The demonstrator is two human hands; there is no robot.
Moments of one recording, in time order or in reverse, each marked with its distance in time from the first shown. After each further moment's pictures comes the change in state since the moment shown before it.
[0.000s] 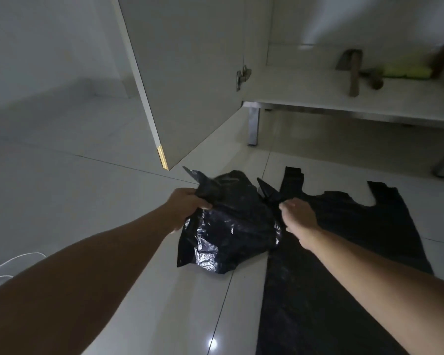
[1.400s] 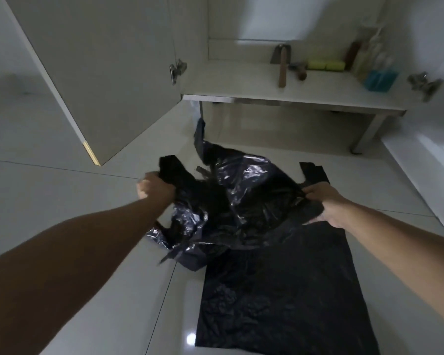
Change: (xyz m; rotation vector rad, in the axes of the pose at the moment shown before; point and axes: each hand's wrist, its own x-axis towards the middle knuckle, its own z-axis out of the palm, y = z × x) left_hand -0.003 0.019 0.095 0.600 0.450 0.156; right_hand -0.028 0.063 -0.179 0.091 -0.070 0.084
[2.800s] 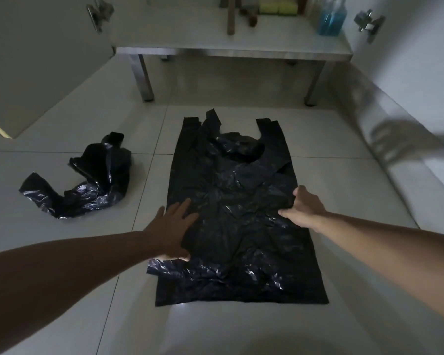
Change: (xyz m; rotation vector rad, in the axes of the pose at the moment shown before) left_hand -0.132 -0.036 0.088 0.851 -0.741 0.947; right_hand -0.011 0.152 -0.024 -0.557 0.159 0.182
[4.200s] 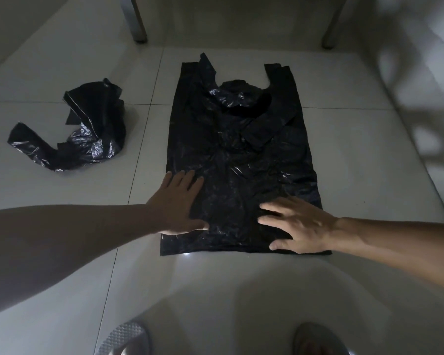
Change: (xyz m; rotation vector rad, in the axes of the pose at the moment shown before) left_hand -0.011 0.013 0.041 0.026 0.075 0.061; right_hand -0.079 0.050 0.054 -0.601 -0.184 -1.079
